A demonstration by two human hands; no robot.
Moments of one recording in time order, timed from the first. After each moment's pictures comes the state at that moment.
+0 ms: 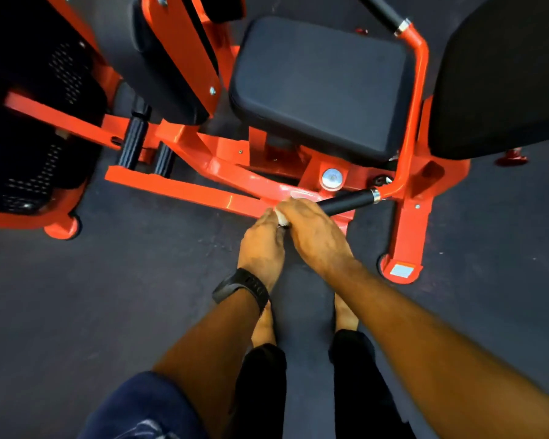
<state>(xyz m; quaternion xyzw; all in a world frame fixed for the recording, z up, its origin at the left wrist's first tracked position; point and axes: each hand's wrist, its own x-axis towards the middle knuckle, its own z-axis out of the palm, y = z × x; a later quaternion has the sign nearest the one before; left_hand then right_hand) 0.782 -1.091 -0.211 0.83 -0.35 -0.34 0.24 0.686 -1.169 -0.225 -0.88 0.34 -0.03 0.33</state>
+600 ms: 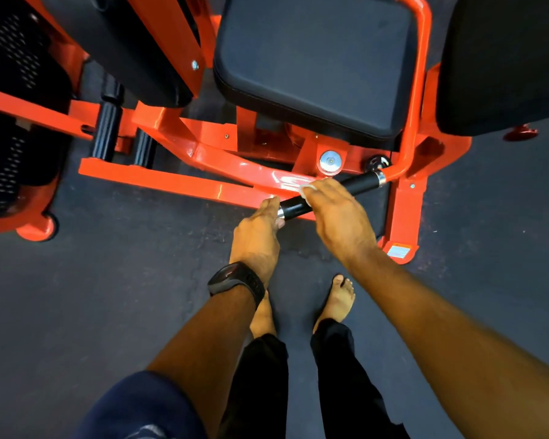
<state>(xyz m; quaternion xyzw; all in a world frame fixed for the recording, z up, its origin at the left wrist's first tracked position) 0.799 -1.091 -0.222 0.82 -0.39 -0.37 0.18 0.667 -1.189 -0.255 -0.90 0.37 -0.08 0.22</state>
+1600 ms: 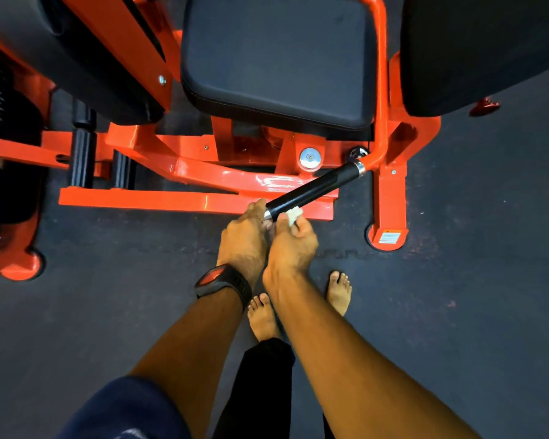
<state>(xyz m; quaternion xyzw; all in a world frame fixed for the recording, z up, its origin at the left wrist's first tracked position) 0.810 -1.091 -0.220 0.80 -0.43 -0.39 0.13 0.753 -1.109 -0.257 -0.06 0.70 -0.43 0.56</state>
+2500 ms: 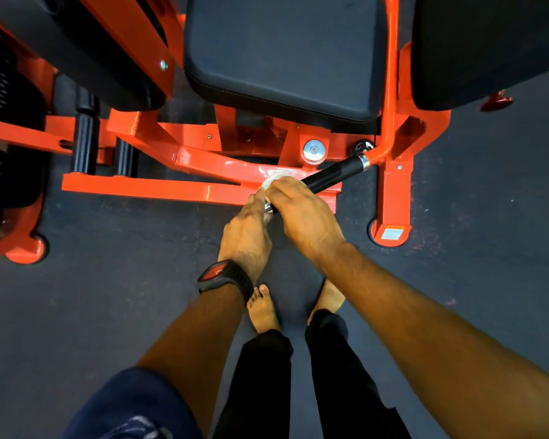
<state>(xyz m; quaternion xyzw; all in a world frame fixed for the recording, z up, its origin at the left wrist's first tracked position) 0.804 -1.088 -0.227 0.81 -0.45 -0.36 0.12 0.697 -1.160 -0.233 -0.89 0.38 -0.05 0.26</state>
